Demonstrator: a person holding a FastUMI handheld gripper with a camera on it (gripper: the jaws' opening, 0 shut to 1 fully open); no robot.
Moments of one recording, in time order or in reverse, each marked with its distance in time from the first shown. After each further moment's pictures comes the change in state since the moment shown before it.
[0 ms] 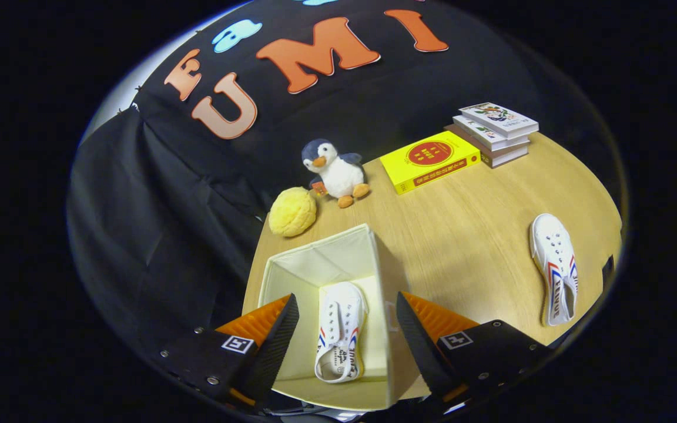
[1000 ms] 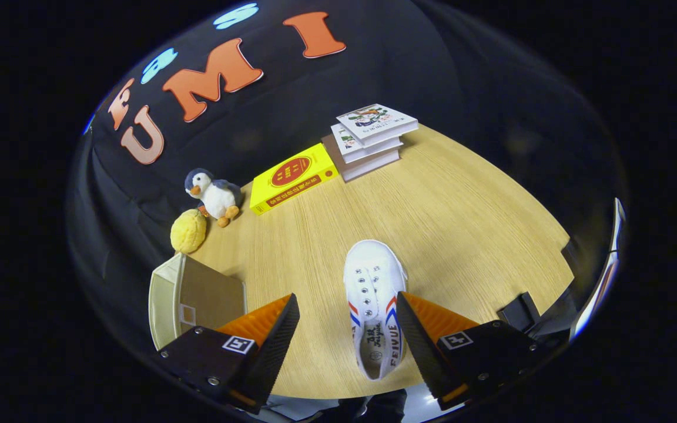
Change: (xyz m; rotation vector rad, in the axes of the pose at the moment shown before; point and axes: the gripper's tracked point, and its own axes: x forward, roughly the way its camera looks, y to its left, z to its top) arm -0.045 -0.276 0.024 0.061 0.029 -0.258
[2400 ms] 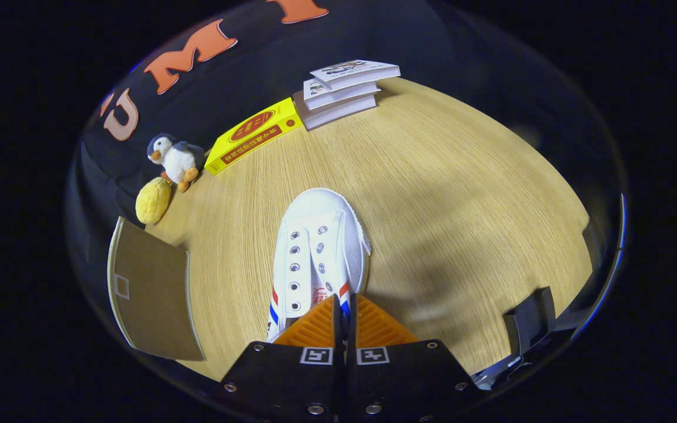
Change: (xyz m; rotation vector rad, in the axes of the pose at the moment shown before) arm 0.071 -0.051 -0.055 -0.016 0.127 -0.049
